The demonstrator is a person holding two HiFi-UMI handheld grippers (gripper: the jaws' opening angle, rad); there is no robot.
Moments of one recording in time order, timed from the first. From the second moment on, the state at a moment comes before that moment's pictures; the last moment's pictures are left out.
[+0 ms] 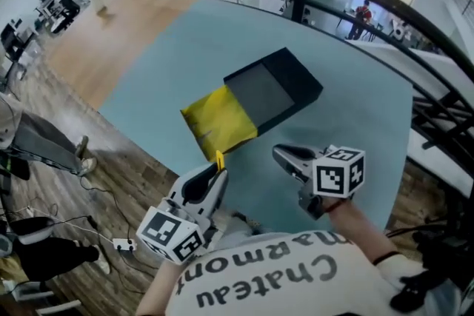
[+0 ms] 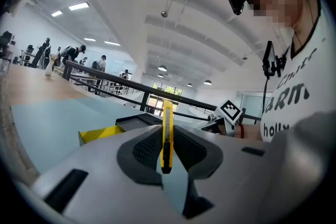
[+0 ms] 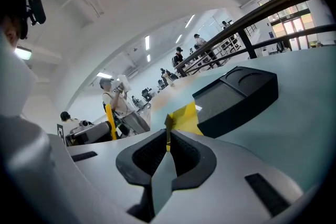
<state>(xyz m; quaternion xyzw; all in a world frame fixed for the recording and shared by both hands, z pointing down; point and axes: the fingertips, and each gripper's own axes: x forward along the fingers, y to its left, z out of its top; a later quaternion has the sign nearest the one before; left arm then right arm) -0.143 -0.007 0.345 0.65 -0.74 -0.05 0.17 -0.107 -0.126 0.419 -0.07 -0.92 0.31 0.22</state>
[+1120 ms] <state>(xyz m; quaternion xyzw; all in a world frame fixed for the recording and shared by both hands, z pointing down) -0.220 -0.095 0.368 0.75 -0.63 0.00 0.20 -0.124 -0.177 0.446 0.09 -0.90 0.40 0.17</state>
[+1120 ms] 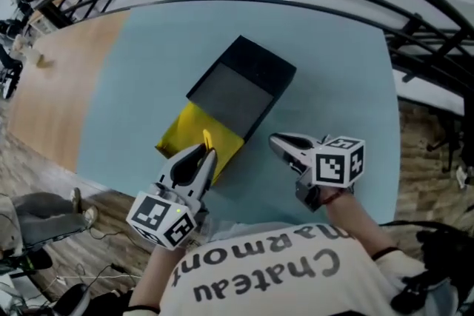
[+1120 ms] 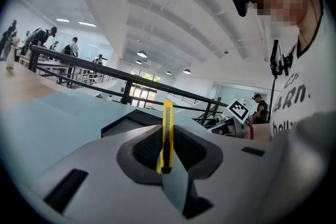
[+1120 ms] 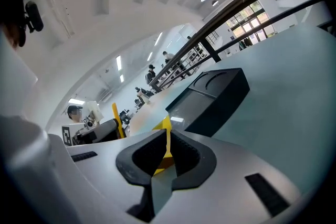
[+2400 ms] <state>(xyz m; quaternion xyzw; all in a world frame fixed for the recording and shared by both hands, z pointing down) -0.275 -0.098 0.431 0.85 -0.47 0.15 0.20 -0.168 -0.132 0.470 0.27 -0.85 0.45 0.08</state>
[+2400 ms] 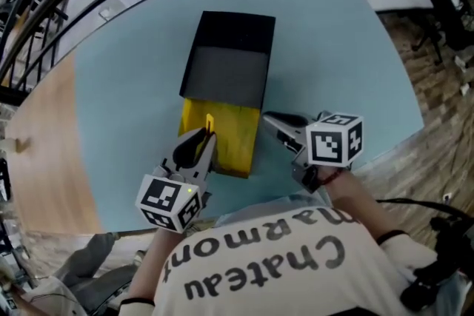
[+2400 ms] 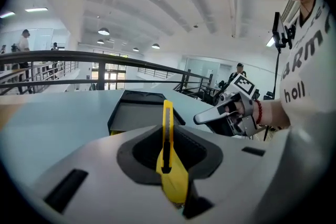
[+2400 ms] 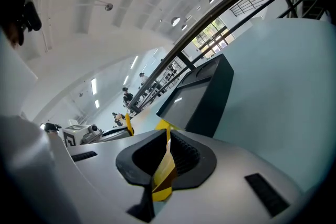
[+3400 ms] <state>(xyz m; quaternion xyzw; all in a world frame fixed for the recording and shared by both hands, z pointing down) -0.276 -0.119 0.514 0.82 -0.42 0.30 0.23 -0.164 -0.121 0.505 0.28 -0.82 0.47 0.13</state>
